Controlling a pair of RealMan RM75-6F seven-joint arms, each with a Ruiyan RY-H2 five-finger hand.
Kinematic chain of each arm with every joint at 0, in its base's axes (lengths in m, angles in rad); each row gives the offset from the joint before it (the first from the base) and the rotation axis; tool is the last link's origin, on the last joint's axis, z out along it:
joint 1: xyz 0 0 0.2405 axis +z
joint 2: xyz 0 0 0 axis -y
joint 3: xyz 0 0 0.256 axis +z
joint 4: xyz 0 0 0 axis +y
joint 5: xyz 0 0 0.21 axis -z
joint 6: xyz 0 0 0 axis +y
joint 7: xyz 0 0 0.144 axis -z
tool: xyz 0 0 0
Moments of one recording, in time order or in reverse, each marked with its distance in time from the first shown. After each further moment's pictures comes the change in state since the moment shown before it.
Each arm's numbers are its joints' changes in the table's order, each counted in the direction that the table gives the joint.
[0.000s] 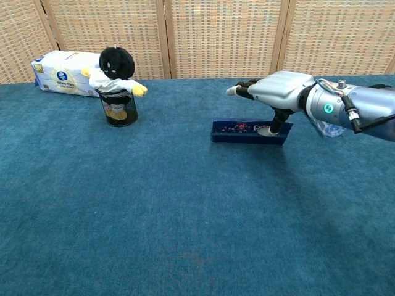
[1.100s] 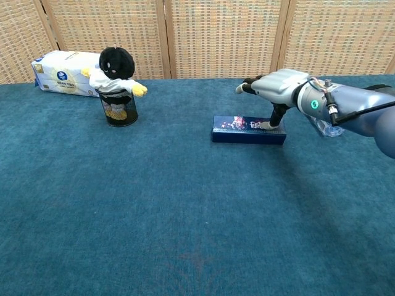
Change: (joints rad) left arm -0.005 -0.004 -0.006 0.007 0.016 -0.016 0.010; right arm 0.056 0.127 0.040 0.245 -0.100 -0.049 0.025
